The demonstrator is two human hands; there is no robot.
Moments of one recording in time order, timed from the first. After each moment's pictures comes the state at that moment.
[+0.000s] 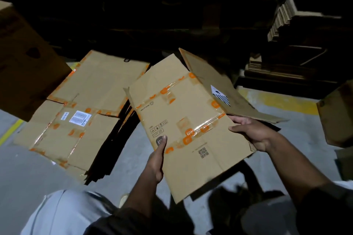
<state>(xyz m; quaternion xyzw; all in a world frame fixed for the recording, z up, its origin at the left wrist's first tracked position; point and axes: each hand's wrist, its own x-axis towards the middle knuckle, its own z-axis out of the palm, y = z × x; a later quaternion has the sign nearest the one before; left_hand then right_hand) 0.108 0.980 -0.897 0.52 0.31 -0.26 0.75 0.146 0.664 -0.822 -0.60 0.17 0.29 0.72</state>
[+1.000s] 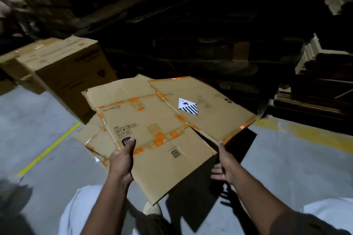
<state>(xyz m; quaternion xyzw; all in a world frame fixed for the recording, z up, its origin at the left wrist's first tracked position) 0.026 1.092 -0.722 0.57 0.33 0.12 0.75 0.088 0.824 -0.818 -0.57 0.36 0.28 0.68</state>
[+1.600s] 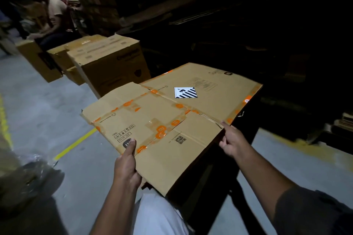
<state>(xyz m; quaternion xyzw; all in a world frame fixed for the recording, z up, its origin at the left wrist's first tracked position) 0.058 1.209 -0.738 0.38 0.39 0.19 0.82 0.242 0.965 -0.794 -0.52 0.26 0.23 0.78</state>
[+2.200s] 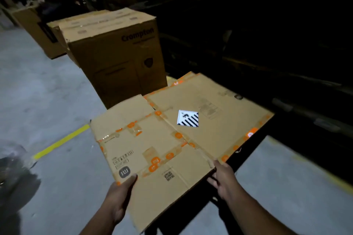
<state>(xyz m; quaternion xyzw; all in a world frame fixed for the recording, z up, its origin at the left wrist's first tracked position) 0.170 1.370 -0.930 0.47 0.50 0.06 0.72 0.351 1.130 -1.000 -0.57 0.28 0.29 0.71</state>
